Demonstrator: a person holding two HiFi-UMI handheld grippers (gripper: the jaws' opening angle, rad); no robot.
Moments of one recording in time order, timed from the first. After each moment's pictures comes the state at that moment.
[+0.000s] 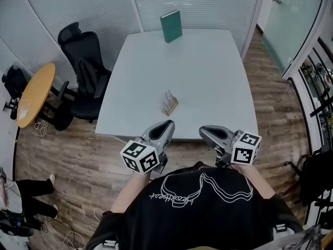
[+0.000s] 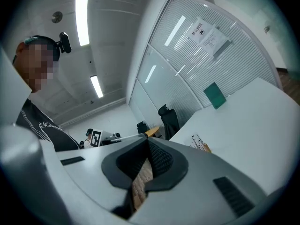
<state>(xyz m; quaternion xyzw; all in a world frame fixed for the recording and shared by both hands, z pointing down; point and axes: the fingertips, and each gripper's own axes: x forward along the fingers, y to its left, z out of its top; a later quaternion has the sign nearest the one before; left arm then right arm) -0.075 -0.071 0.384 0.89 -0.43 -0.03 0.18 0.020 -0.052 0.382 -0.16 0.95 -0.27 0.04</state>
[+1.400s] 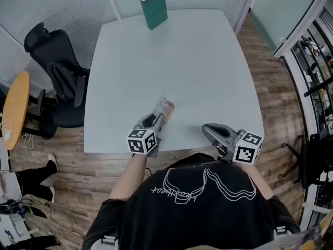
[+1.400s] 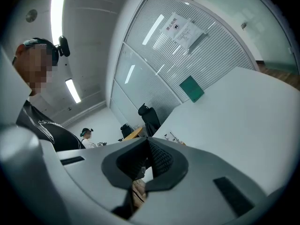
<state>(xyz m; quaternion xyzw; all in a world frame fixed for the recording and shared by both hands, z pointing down) -0.158 -0.245 0.579 0.84 -0.47 0.10 0.25 -0.001 -0.162 0.458 -0.25 0.90 -0.34 0.03</state>
